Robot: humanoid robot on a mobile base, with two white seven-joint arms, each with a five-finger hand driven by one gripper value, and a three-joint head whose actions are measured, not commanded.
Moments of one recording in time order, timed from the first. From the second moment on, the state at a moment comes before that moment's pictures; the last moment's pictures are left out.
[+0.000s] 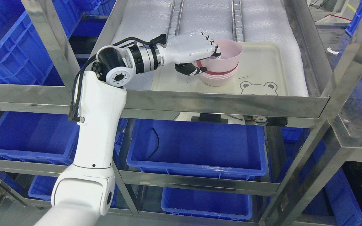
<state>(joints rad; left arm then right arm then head) -0.87 0.00 -0.09 -1.32 -0.90 -0.79 -0.87 0.00 0.00 0.05 0.00 0.05 -0.08 -0.02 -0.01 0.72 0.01</state>
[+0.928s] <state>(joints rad) -0.83 0.00 -0.19 -1.39 -0.67 -0.79 -0.56 0.00 0.00 0.05 0.00 0.05 -0.08 -0.02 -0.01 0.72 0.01</state>
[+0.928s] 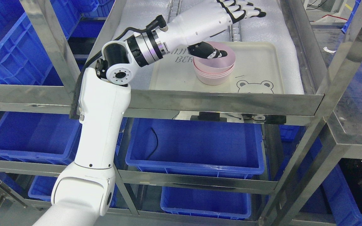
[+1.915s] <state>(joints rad) -0.21 0.00 -0.38 -1.49 -0.58 -0.79 -0.52 0.00 0.00 0.05 0.00 0.05 -0.08 -0.02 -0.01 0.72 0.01</state>
